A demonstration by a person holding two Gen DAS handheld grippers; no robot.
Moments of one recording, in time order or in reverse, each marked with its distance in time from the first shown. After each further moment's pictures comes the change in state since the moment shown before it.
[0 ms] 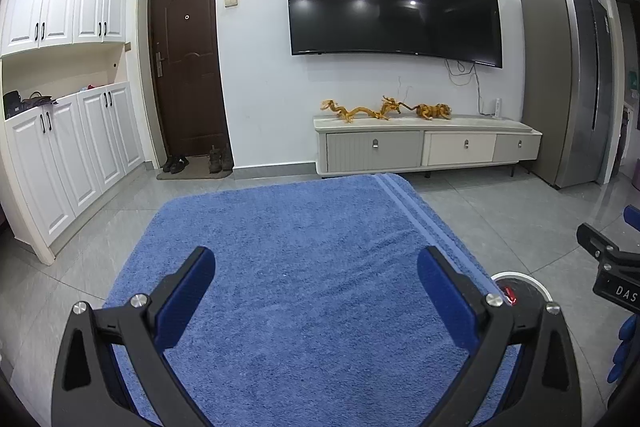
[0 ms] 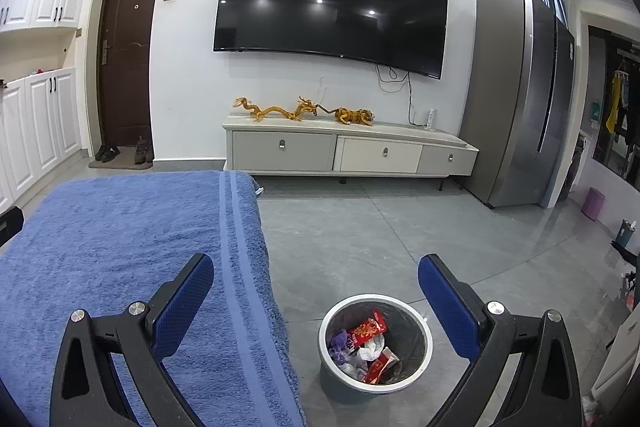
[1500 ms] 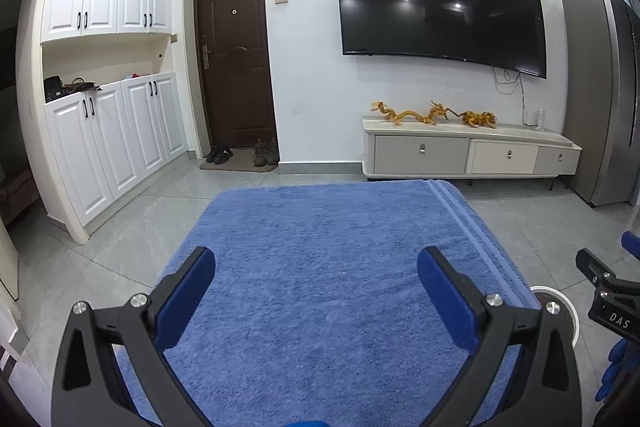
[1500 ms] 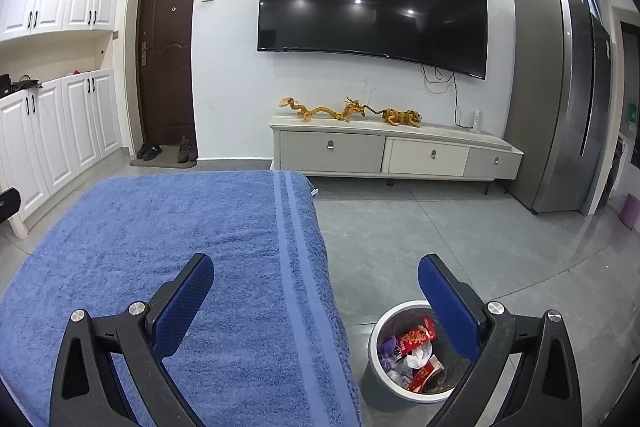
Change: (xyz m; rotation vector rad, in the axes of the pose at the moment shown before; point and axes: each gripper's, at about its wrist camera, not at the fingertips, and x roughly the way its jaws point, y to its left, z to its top) left arm -0.013 0.039 0.000 -0.069 0.007 0.156; right arm 0.017 0.037 0.002 -0.015 0.005 0.172
